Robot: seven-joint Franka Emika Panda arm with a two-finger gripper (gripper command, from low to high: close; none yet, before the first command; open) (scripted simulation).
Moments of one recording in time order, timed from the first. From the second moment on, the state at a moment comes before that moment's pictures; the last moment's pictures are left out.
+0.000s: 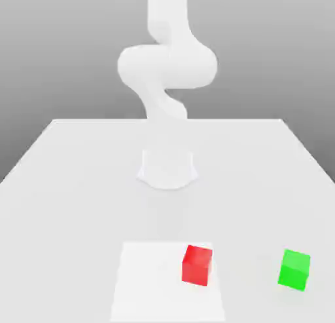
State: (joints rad) arm 0.00 -0.71 0.01 -2.35 0.02 2.35 0.83
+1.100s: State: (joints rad) arm 0.07 0.28 0.06 -2.69 -0.09 2.97 1.30
